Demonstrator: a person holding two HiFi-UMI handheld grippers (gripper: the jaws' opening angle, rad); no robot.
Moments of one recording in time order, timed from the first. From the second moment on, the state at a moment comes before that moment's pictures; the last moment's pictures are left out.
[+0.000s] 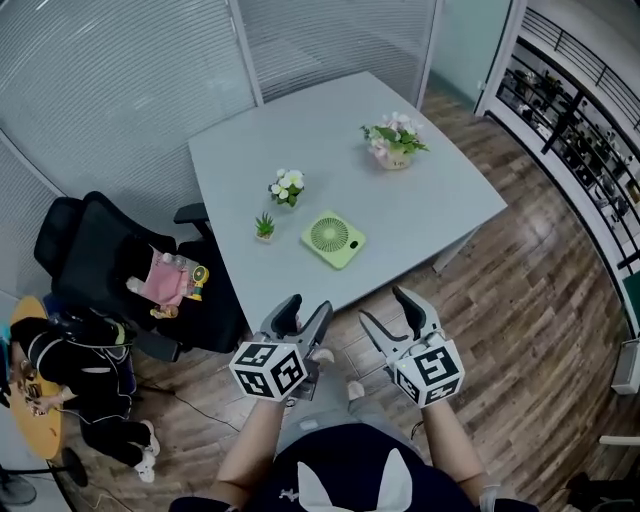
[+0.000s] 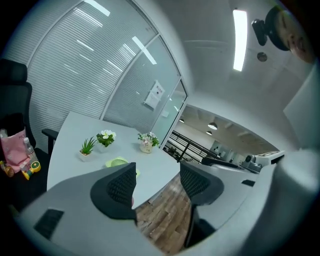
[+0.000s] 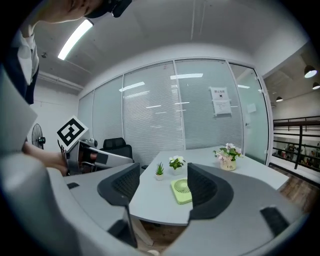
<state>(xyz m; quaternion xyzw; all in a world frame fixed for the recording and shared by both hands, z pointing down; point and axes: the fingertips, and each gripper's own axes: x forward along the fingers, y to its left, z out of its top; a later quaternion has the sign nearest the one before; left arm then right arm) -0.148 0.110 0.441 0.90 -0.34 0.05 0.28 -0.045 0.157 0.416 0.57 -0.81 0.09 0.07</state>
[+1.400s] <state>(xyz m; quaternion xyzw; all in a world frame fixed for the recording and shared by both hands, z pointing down) -0.100 -0.058 0.584 0.75 -0.36 0.04 0.55 0.021 -0.048 0.538 0.42 -0.84 0.29 0.16</state>
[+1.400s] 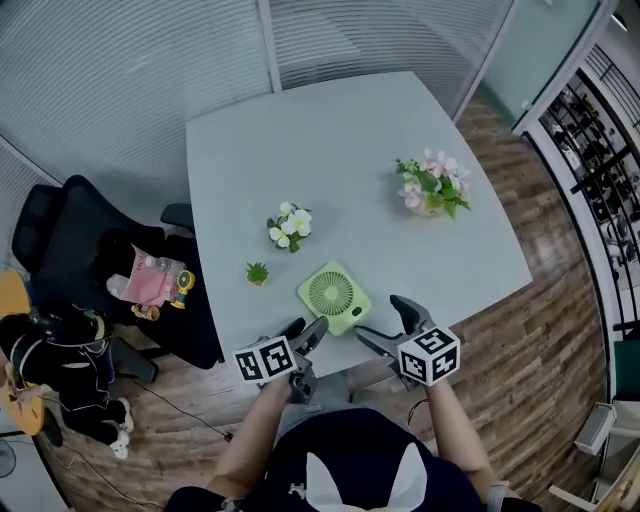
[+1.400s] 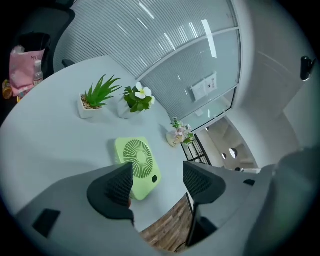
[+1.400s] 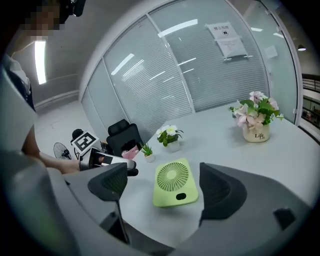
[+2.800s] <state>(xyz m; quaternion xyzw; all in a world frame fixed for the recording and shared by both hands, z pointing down) -0.076 -0.088 0.676 0.70 -0.30 0.08 0.65 0.019 -0.085 0.688 0.33 -0.78 0.49 0.21</state>
